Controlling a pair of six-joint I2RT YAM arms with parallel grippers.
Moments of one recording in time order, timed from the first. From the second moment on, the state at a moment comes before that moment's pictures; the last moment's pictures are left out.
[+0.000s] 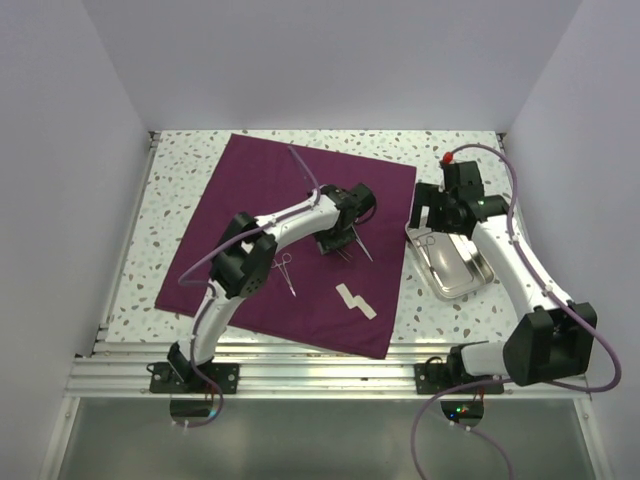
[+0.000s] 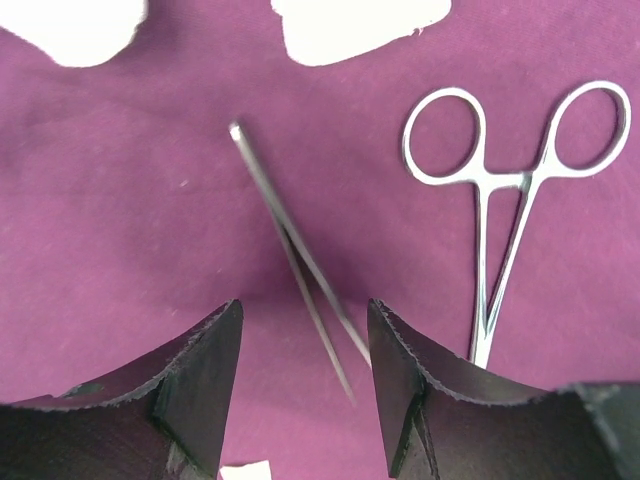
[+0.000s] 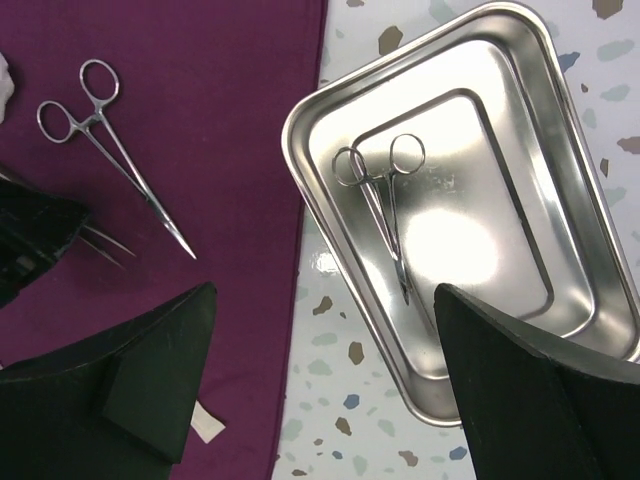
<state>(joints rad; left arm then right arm) -0.81 2.28 1.89 -1.02 -0.36 -1.28 0.17 1.35 1.15 -0.73 0.08 0.30</state>
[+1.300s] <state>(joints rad) -0.82 1.76 1.31 -0.65 -0.28 -0.92 0.22 1.42 1.14 -0.66 -0.29 0.35</state>
